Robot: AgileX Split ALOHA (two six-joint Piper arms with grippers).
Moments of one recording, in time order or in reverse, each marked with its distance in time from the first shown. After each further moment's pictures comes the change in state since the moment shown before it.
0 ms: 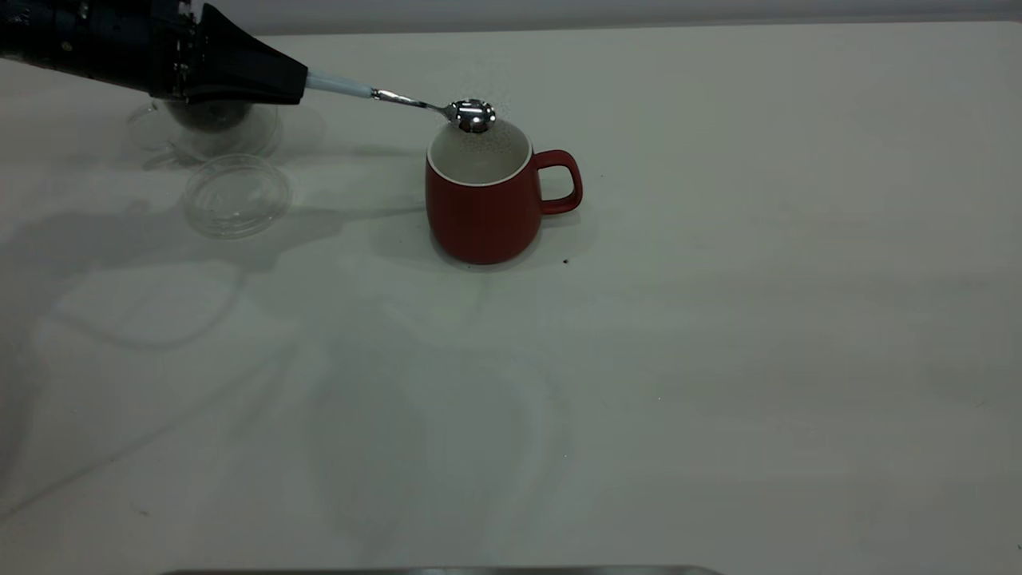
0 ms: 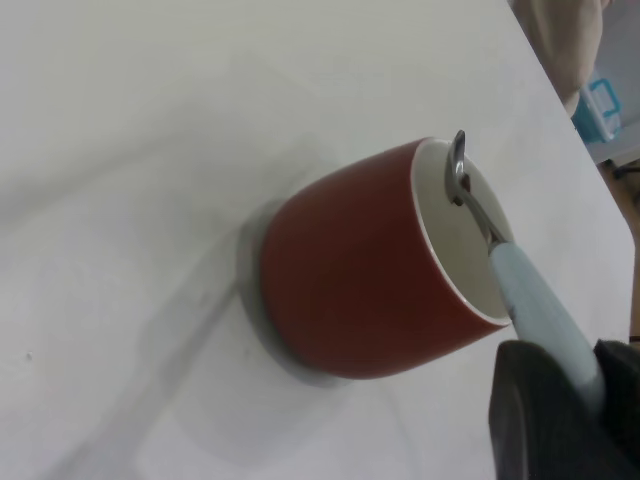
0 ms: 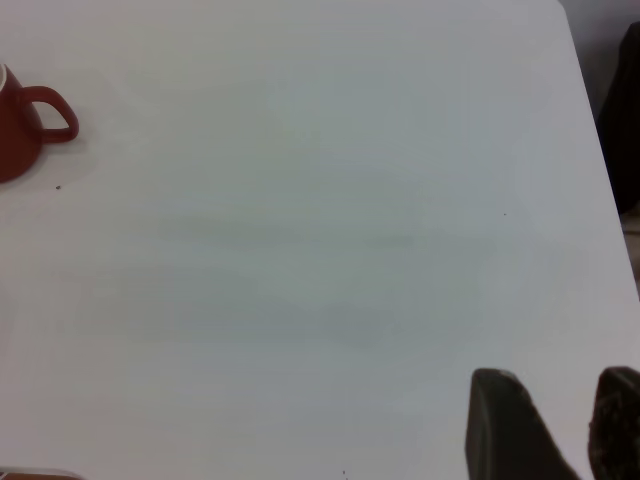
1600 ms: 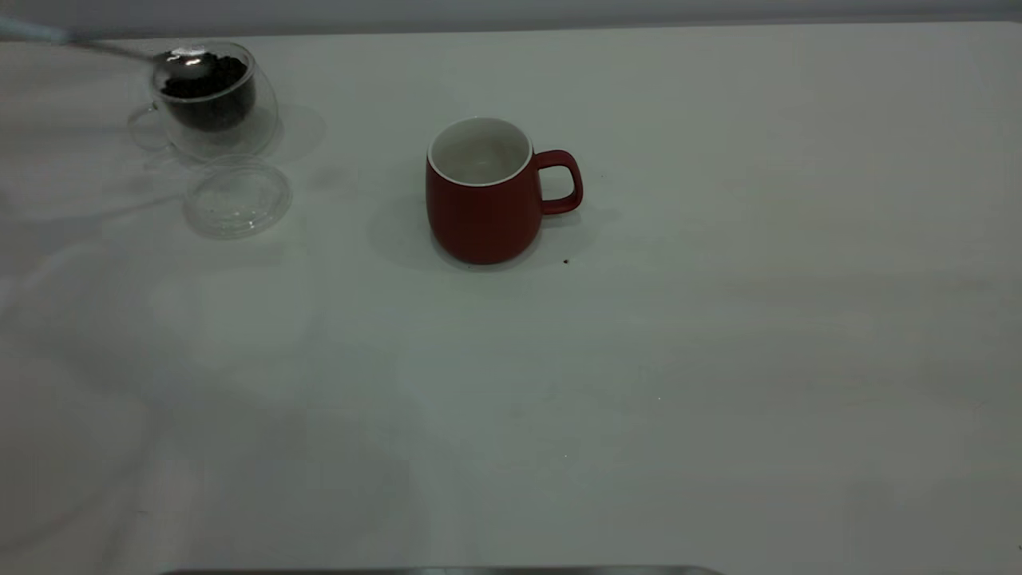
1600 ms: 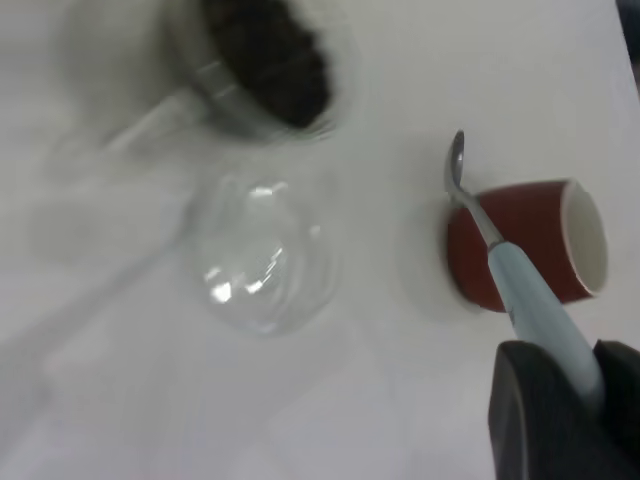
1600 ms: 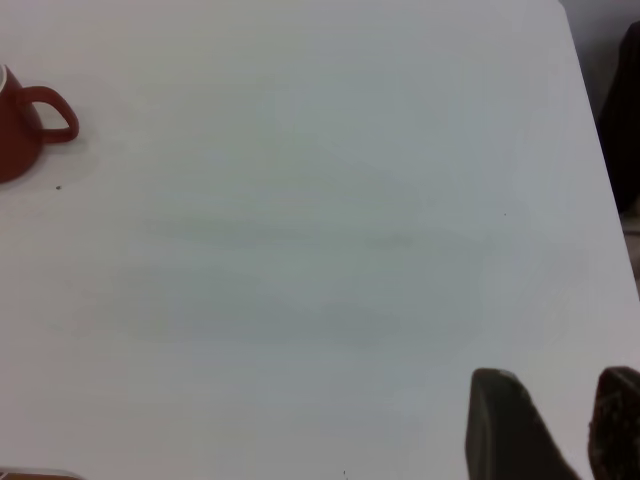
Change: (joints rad) left arm 0.445 -0.183 0.025 0.233 0.033 -0.348; right arm 0.000 0.000 0.000 0.000 0.000 0.000
